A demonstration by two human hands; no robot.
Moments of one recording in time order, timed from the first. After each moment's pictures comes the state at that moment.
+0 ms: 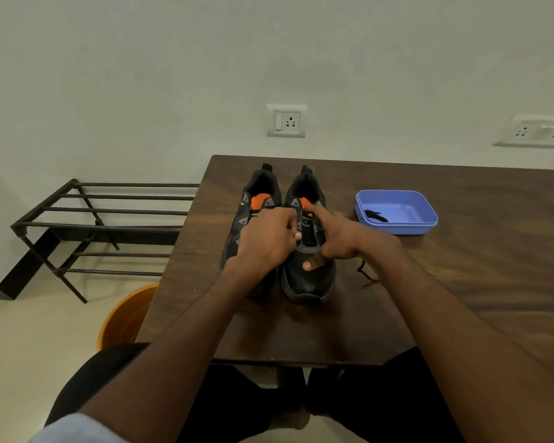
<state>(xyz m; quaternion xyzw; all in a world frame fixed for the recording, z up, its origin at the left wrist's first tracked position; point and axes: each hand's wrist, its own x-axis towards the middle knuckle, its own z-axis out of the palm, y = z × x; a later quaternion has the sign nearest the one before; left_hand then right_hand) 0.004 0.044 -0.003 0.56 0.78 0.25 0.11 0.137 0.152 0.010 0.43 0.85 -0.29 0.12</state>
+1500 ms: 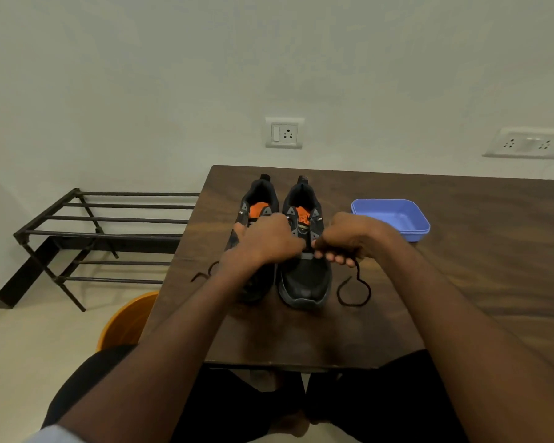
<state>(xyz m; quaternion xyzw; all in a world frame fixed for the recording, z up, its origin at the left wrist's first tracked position) 0.011 0.034 0.043 0.52 0.80 0.17 0.24 0.147 0.135 0.057 0.52 0.73 -0.43 0.12</state>
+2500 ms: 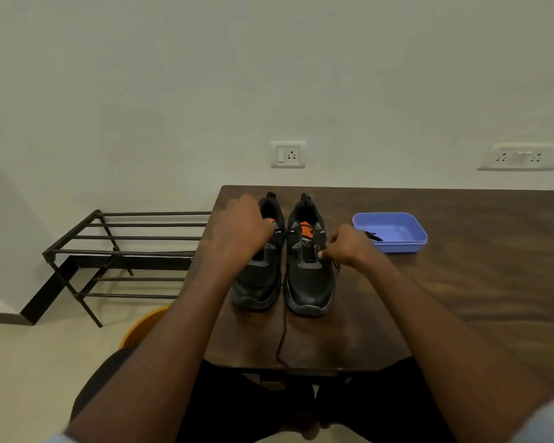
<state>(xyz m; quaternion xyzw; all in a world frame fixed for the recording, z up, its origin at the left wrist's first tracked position) -0.022 0.010 0.073 0.43 0.88 0.21 0.03 0.153 0.140 0.024 0.53 0.78 -0.31 -0.04</state>
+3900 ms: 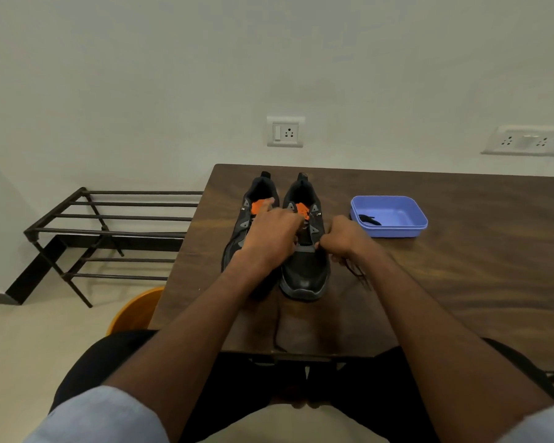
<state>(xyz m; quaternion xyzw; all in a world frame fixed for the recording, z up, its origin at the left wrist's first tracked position) 0.011 0.045 0.005 0.67 0.73 0.10 -0.09 0.147 0.136 0.014 0.54 0.77 -0.34 0.01</state>
